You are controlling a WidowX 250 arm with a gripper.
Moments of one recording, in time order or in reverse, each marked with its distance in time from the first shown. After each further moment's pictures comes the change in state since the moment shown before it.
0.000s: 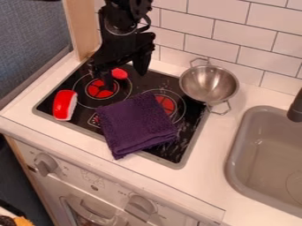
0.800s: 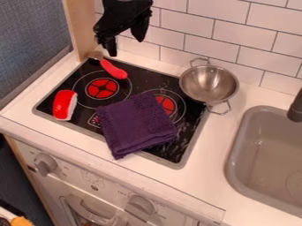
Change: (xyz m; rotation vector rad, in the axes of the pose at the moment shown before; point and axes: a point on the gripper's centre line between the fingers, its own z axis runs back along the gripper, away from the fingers) arm 0.063 -0.034 -0.013 0.014 -0.085 0.103
